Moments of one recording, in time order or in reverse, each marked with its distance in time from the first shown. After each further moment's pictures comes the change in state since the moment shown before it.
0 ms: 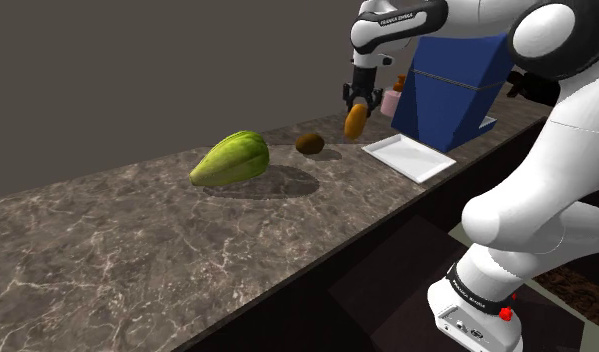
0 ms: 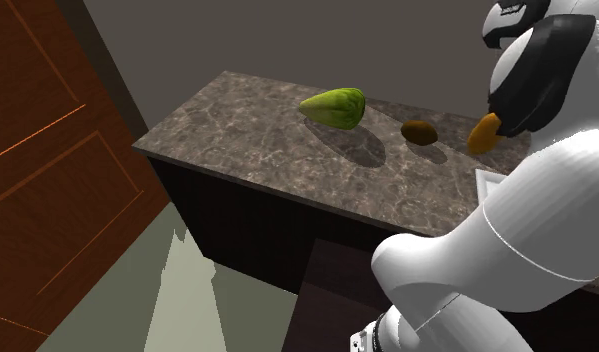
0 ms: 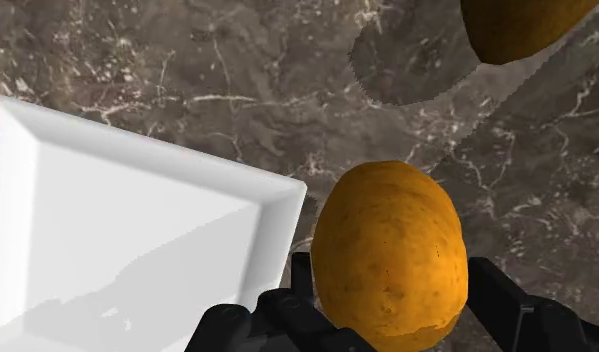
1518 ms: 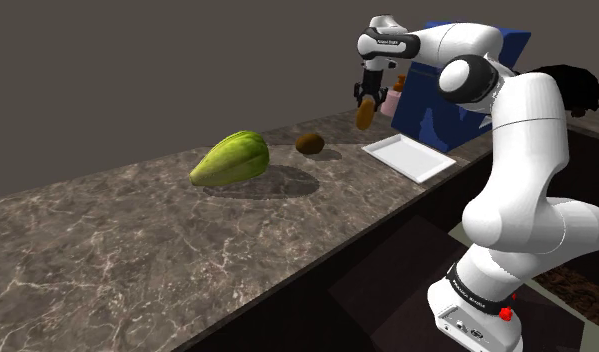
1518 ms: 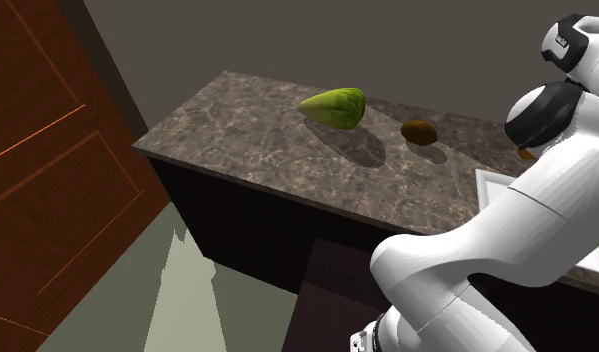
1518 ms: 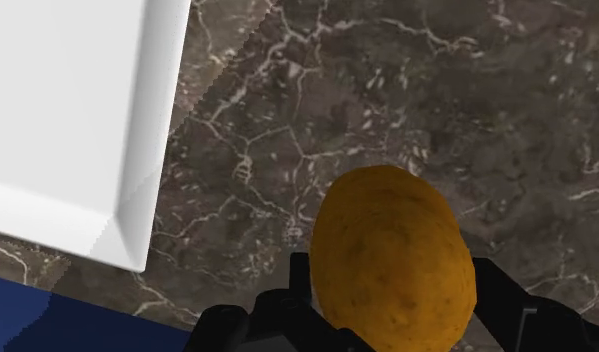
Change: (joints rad) arm 0.041 0.569 -0.116 0.745 -0.175 -0.166 -0.166
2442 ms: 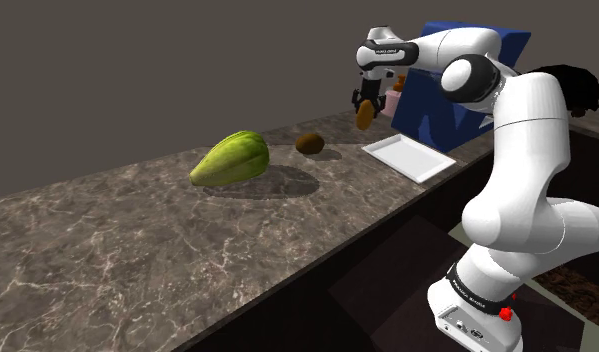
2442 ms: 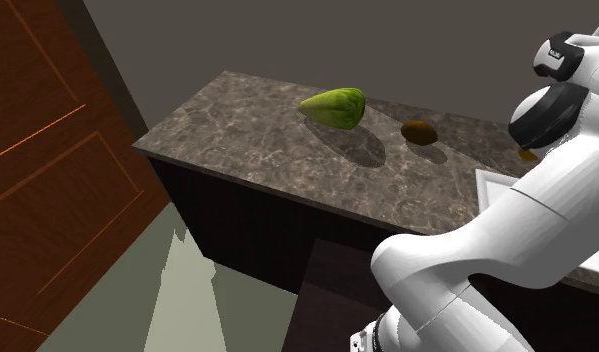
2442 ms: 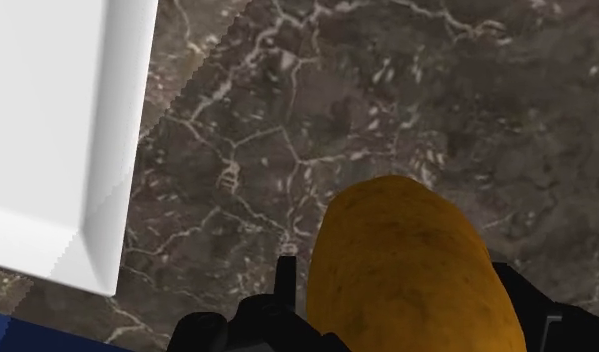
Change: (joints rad) arm -0.021 -0.004 0.001 -0.101 -0.006 0.102 0.013
